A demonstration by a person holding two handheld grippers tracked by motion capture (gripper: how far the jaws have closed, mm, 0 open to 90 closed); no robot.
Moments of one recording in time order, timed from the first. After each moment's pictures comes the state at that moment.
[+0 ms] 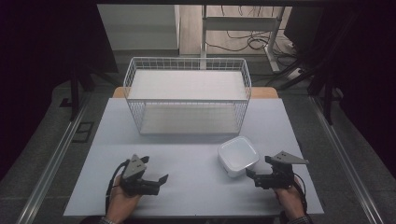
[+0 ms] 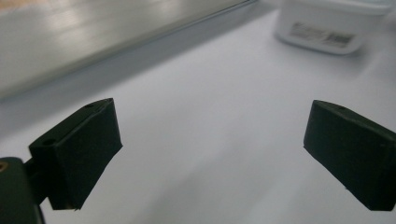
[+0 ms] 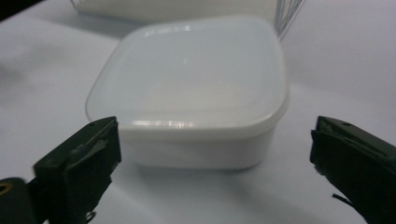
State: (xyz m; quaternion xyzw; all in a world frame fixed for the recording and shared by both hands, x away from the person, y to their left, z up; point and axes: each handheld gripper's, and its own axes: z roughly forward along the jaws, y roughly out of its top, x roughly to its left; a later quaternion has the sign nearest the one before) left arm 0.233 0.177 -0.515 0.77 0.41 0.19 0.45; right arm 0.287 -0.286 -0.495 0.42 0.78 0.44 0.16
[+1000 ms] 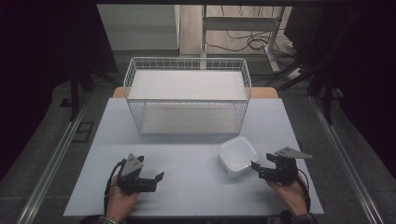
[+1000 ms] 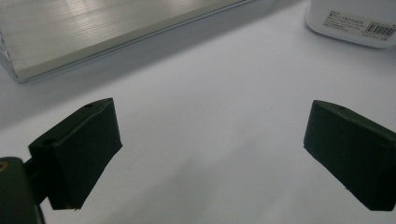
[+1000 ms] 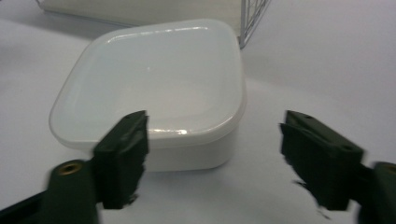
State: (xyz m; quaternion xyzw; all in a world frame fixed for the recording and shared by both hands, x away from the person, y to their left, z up) left arm 0.242 0.179 -0.525 0.76 0.43 0.21 0.44; right arm 0.297 -0.295 -0.482 0.45 0.77 0.42 0.18
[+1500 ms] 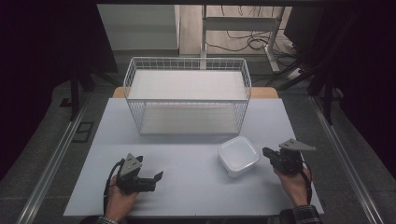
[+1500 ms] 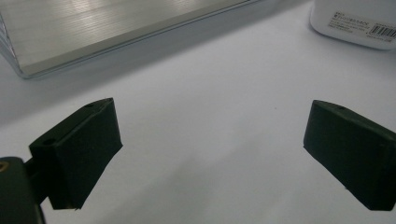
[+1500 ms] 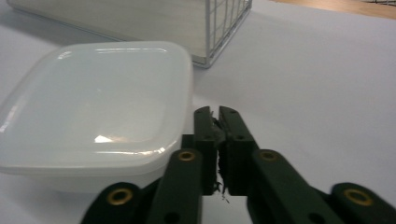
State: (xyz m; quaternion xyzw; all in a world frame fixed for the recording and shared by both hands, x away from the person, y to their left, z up) left arm 0.242 0.182 -0.526 0.76 0.43 0.21 0.44; right arm 0.322 -0.310 -0.476 0.43 0.78 0.40 0.22
